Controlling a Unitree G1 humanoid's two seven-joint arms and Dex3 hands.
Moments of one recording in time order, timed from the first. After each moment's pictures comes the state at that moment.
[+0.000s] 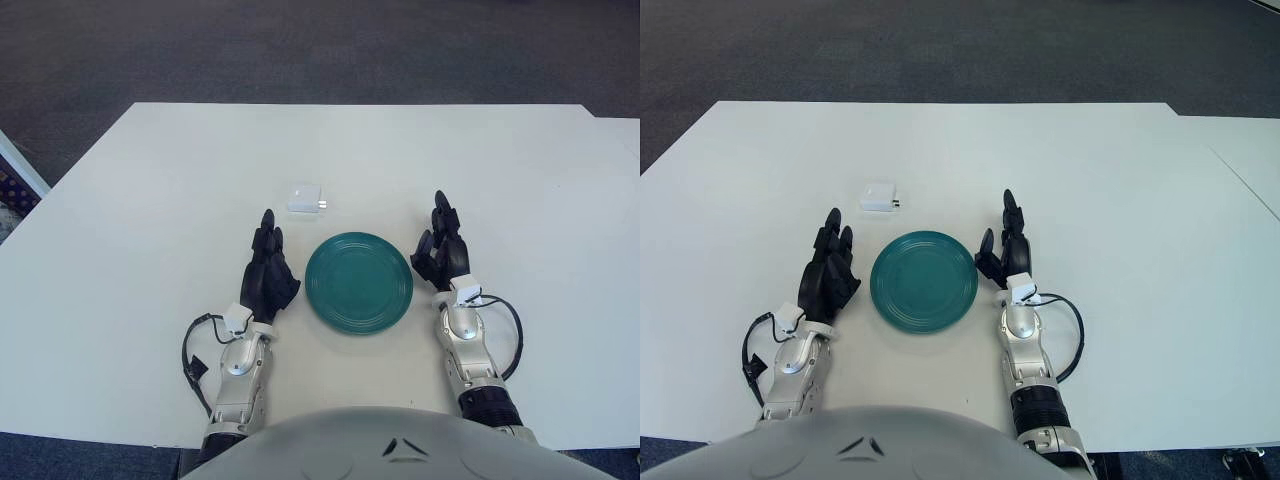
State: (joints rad) left arm 0.28 -0.11 -0.09 0.11 -0.11 -0.31 -0.07; right arm 0.05 0.03 0.04 0.33 -0.10 -0.49 -0.18
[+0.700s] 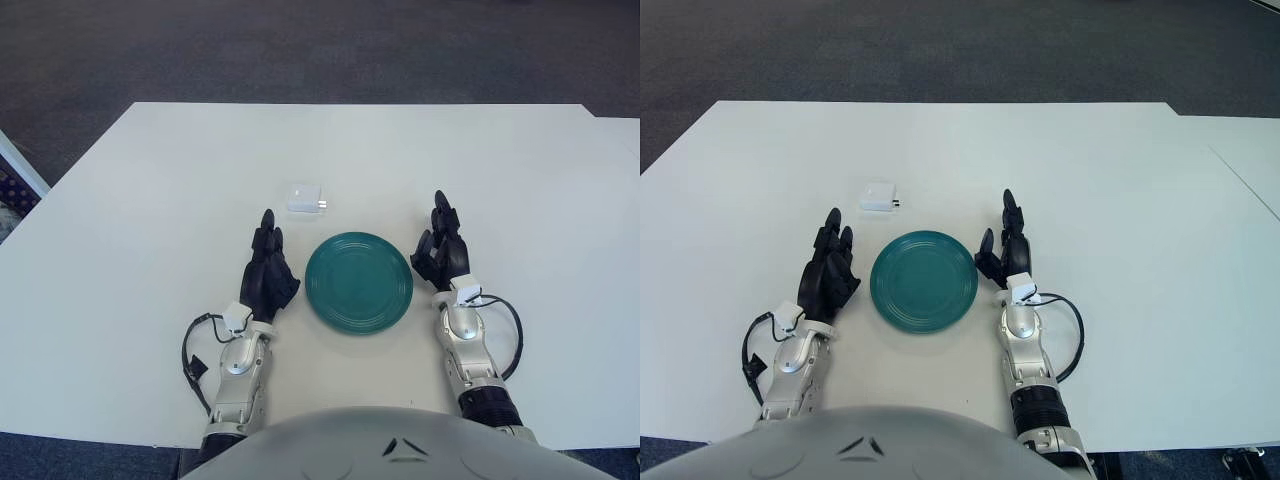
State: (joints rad) left arm 0.29 -0.08 -0.07 0.01 -0.13 -0.21 -0.09; right arm 0.05 0.03 0.04 0.33 -0.11 -0.49 -0.18
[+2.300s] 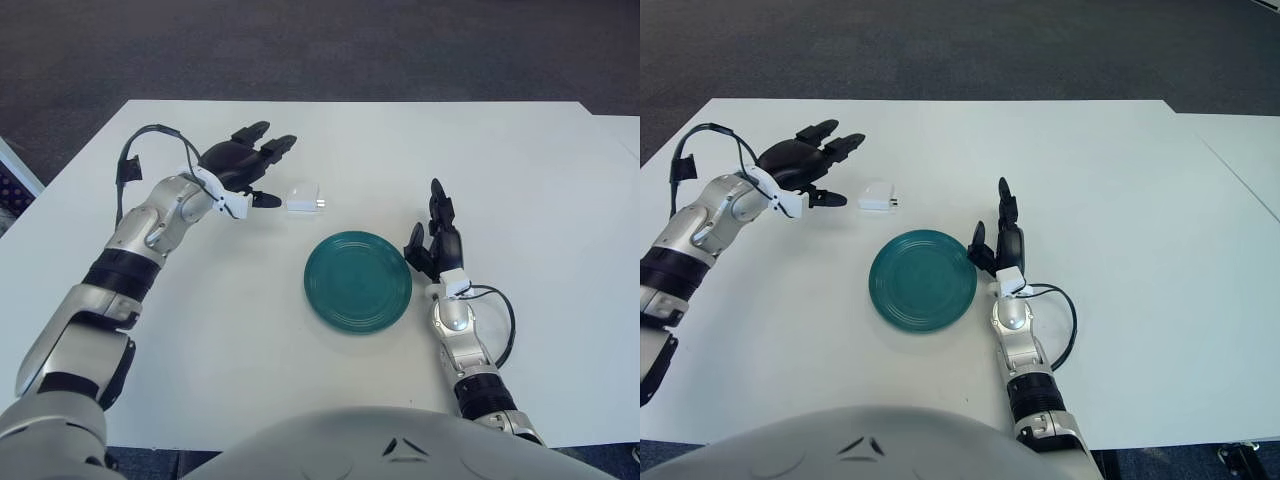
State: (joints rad) left arm -0.59 0.64 -0.36 0.47 0.78 -0.46 -0.13; right arm -0.01 0.02 0.08 0.39 -0.17 -0.57 -0.28
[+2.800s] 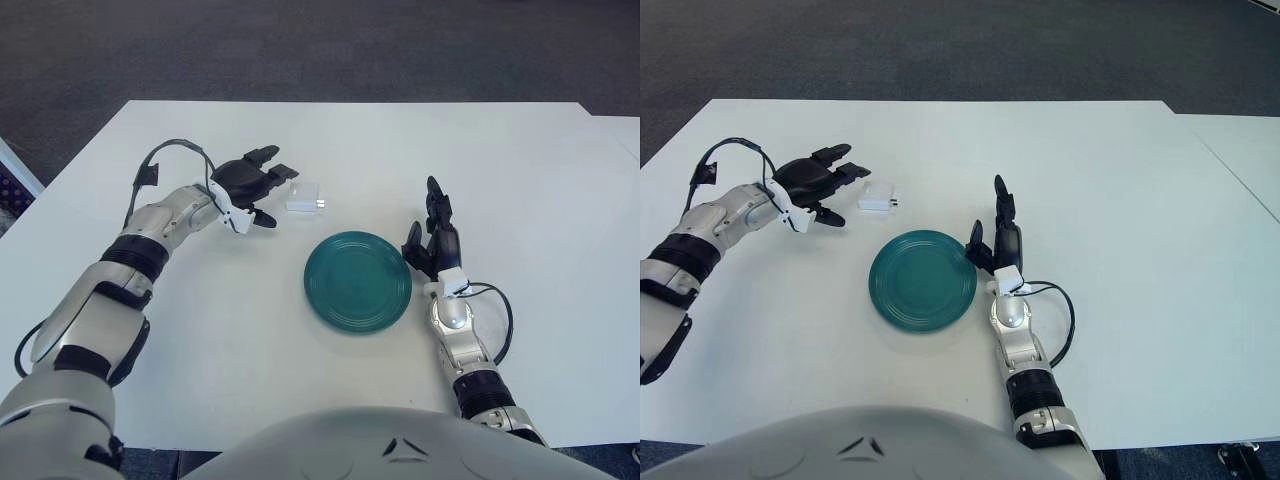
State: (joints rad) left arm -0.70 0.60 -0.52 0.79 0.90 -0.59 0.03; right arm -0.04 0.01 0.10 0.43 -0.18 -0.62 -0.27
